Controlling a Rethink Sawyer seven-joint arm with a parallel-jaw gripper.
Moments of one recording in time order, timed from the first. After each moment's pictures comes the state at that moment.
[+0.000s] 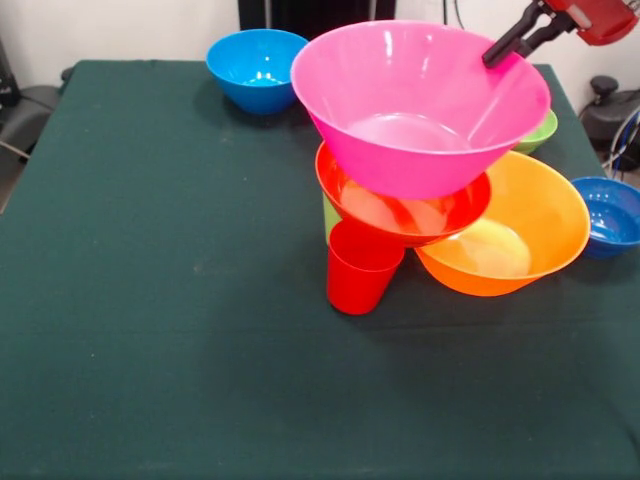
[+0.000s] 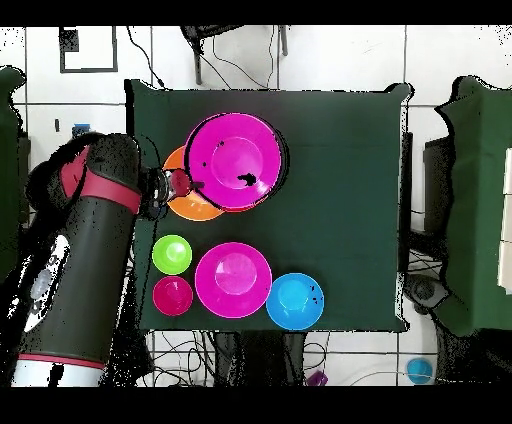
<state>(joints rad) 0.47 -0.35 -0.54 1.06 -0.19 1.08 1.85</state>
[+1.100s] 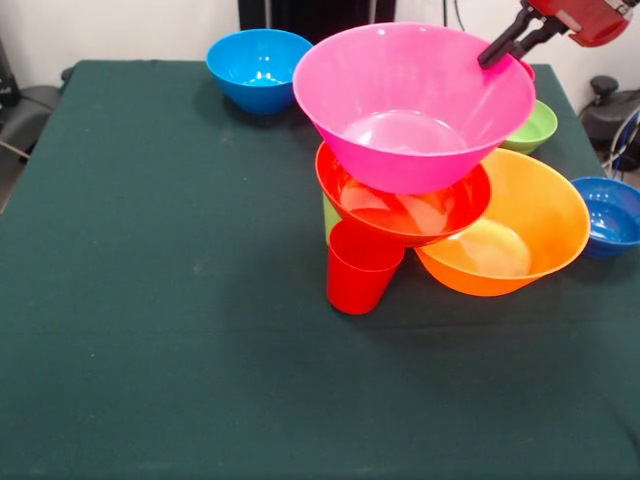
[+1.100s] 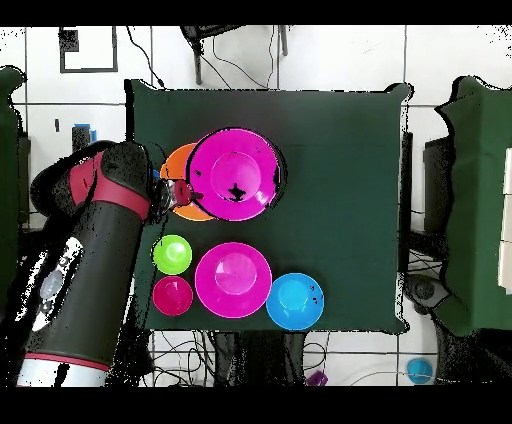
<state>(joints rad) 0.47 -0.35 -0.54 1.10 -0.12 1.08 1.85</state>
